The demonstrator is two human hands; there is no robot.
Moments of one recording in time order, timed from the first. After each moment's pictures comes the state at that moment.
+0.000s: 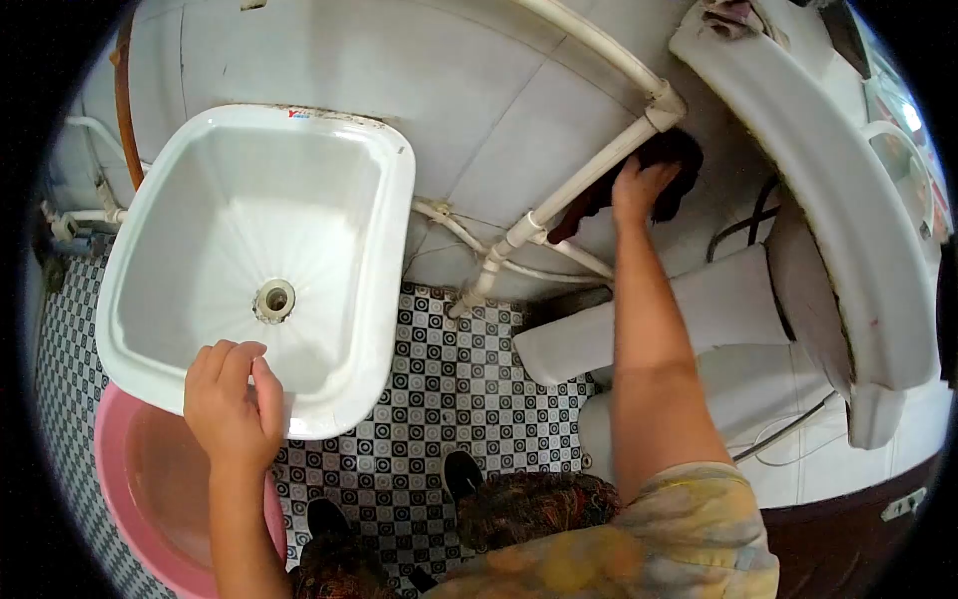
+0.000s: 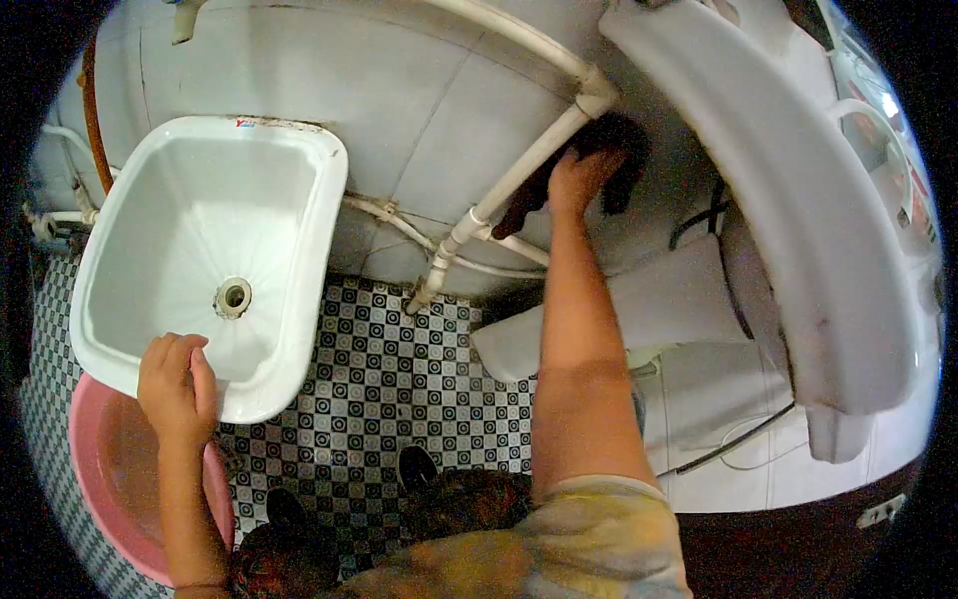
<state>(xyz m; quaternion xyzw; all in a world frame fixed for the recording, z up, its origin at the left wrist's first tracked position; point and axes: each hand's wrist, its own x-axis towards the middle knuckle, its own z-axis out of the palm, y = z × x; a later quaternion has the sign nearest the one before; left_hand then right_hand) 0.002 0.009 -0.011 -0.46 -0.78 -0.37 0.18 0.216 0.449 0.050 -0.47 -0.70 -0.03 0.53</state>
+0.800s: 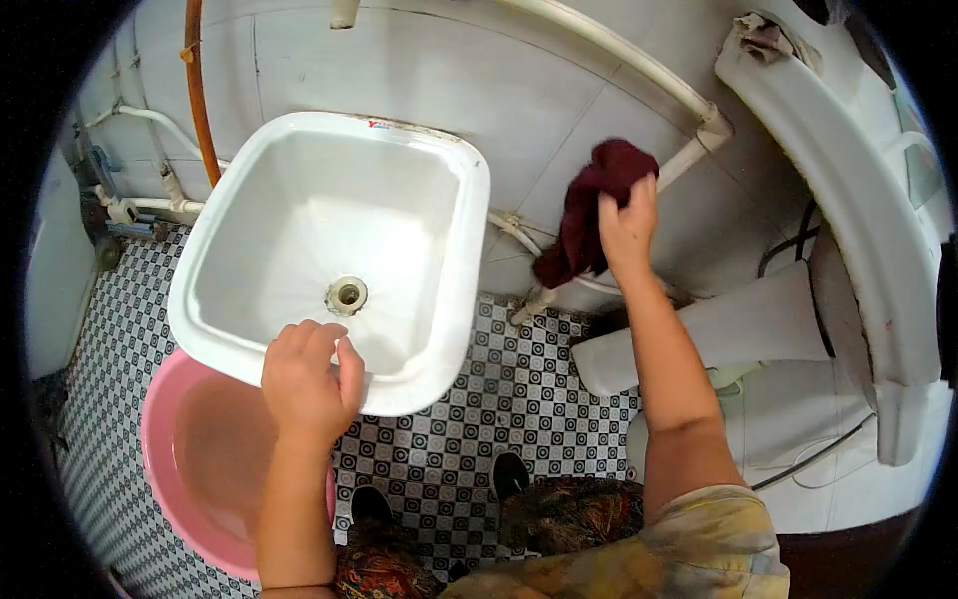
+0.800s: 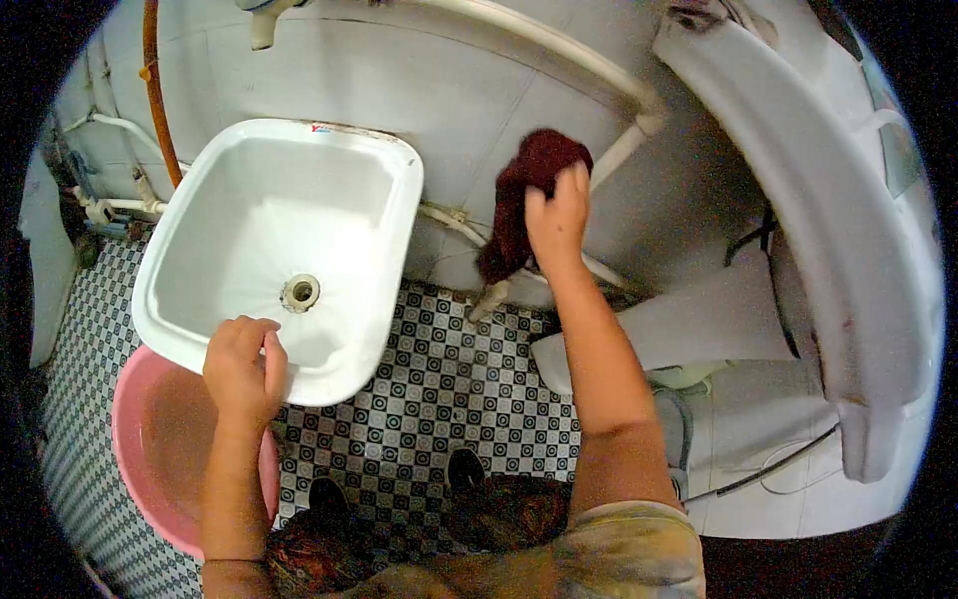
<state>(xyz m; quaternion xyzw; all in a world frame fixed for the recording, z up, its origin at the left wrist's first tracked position) 0.000 0.007 -0.010 -0.46 -0.78 -0.38 0.19 0.154 0.337 0.035 -0.18 -0.83 0.01 0.52</state>
